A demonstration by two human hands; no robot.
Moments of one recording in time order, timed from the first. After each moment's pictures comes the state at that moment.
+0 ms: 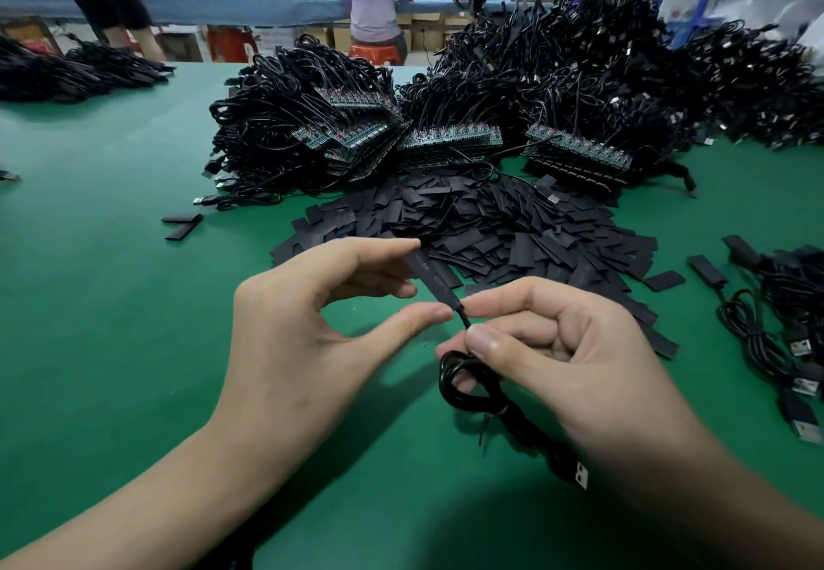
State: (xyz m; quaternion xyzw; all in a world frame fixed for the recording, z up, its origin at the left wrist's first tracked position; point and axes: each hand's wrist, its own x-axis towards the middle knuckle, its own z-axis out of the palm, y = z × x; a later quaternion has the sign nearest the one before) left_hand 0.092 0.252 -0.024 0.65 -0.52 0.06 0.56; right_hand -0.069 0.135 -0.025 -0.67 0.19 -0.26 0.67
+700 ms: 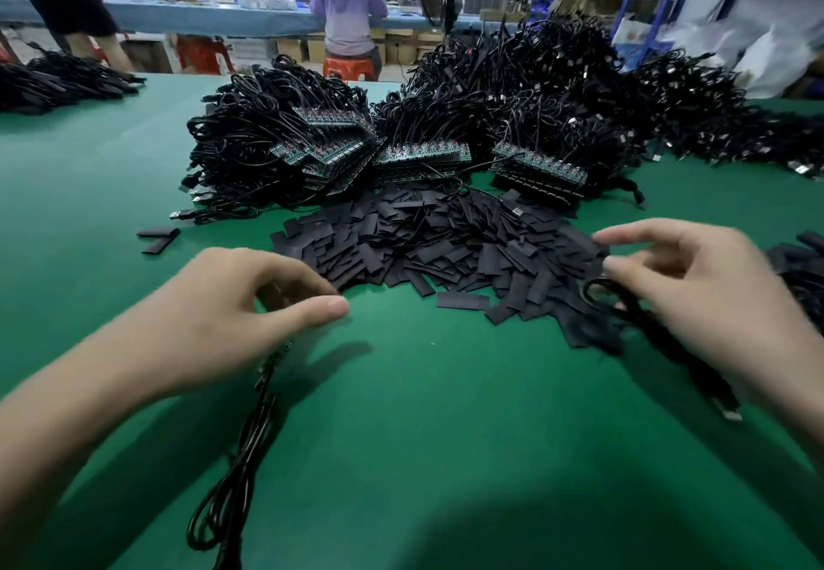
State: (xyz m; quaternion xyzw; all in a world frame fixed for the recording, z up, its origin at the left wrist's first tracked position) left_hand 0.153 0.272 0.009 0.79 -0.55 -0.06 0.27; right_hand -0.126 0.049 0.008 -0.81 0.41 -0.32 0.26
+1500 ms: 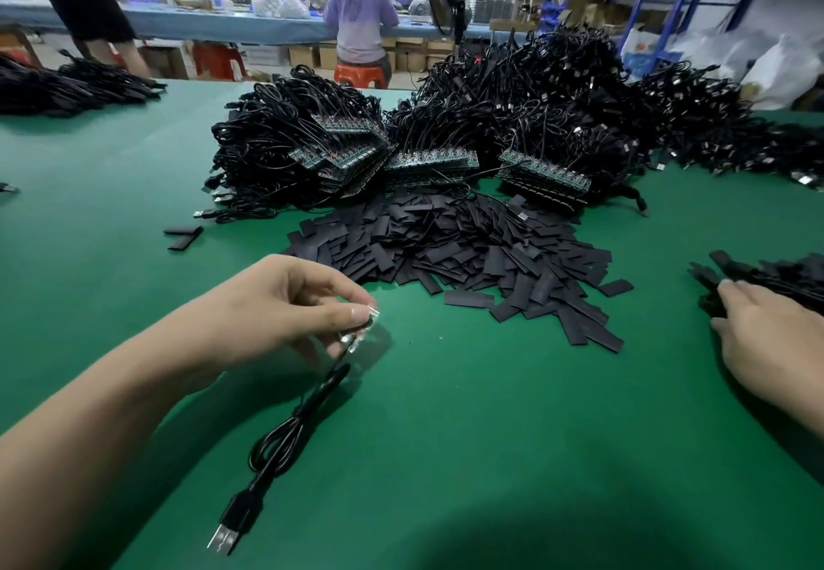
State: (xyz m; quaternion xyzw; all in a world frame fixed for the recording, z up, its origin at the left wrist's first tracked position) left_hand 0.148 0.266 -0.004 0.67 -0.46 -0.37 0.44; right_hand -0.204 -0.042 -0.054 -0.81 0.58 -0.01 -0.09
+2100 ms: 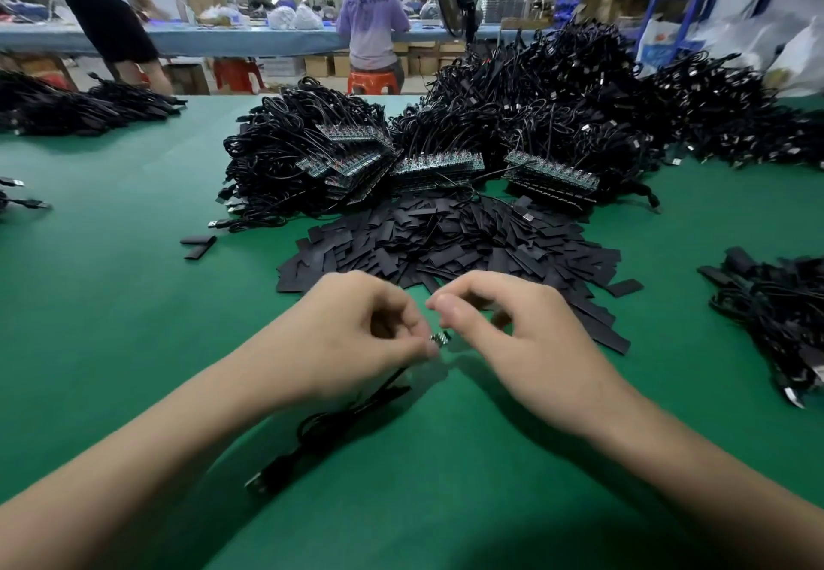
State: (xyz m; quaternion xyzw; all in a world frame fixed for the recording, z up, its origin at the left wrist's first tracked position) left_hand 0.101 0.240 0.001 0.75 -0.57 -0.17 0.28; right_hand -0.064 0.117 -0.021 -0.89 0.19 -0.27 0.33
